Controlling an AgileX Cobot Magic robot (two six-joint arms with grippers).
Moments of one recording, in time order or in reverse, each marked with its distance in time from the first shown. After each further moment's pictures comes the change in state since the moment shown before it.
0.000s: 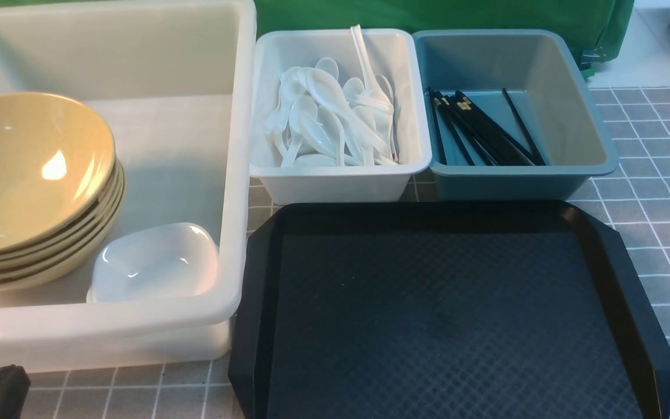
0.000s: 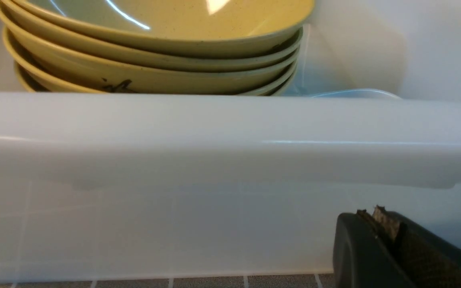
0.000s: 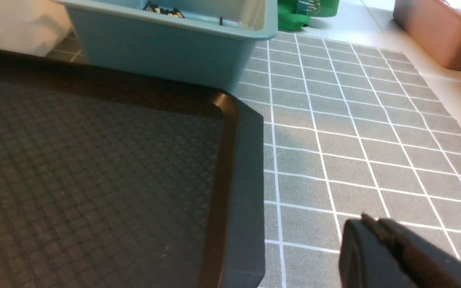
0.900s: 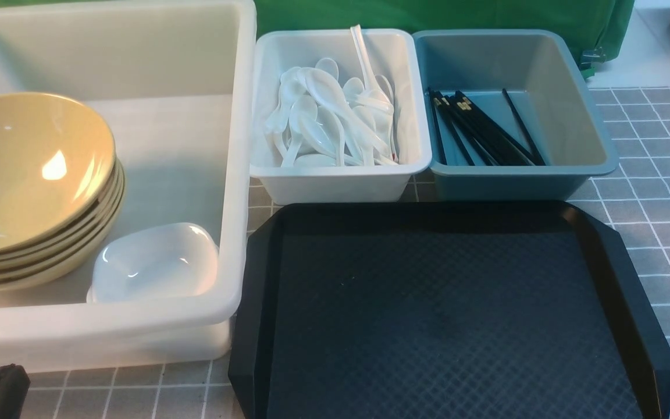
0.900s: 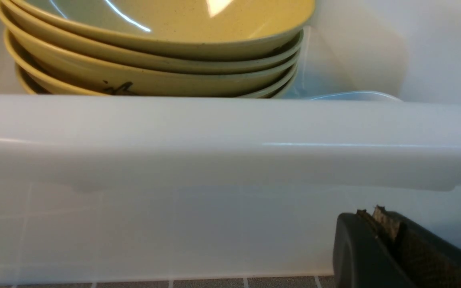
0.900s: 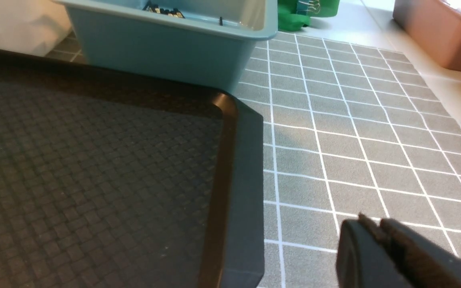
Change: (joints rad) right arm 0.000 0.000 0.000 0.000 0.000 0.000; left arm 0.000 0.000 0.001 0.000 -0.004 0.000
